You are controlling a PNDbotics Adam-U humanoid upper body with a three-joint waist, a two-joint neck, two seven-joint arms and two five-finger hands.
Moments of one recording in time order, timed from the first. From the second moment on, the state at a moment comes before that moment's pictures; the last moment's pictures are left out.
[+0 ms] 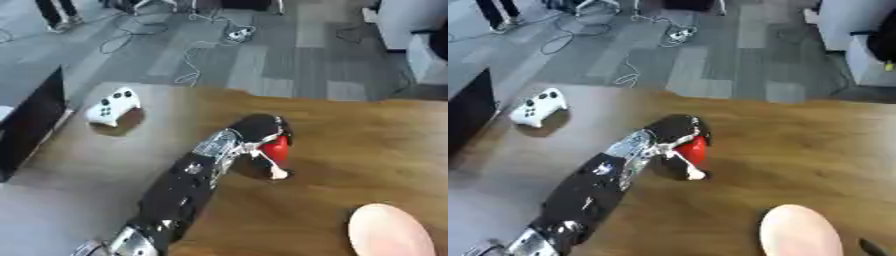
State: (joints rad) left arm -0.99 0.30 -0.13 -0.80 -1.19 -0.43 0.01; right arm -0.04 -0.17 0.11 -1.80 0.18 -0.24 0.31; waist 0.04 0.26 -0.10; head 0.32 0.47
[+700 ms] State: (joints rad) left arm -0.99 0.30 -0.16 -0.82 -1.18 -0.44 0.00; right arm -0.03 -0.17 0.11 -1.80 0.18 -0.24 0.32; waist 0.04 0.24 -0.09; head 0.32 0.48
